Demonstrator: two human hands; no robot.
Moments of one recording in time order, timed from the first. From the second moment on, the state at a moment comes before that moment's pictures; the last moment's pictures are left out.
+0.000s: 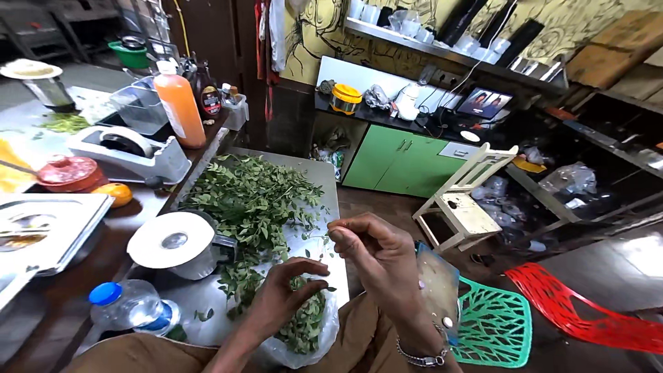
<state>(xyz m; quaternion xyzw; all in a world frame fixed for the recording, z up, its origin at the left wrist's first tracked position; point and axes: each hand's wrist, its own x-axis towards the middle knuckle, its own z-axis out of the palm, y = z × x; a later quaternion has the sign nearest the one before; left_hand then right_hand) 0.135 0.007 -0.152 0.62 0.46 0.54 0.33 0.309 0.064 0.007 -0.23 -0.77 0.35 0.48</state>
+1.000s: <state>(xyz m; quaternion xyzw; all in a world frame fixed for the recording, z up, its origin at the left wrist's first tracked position) 0.132 0.008 -0.149 0.58 0.41 0.57 0.41 0.344 0.079 0.026 -0.22 -0.79 0.31 0.47</state>
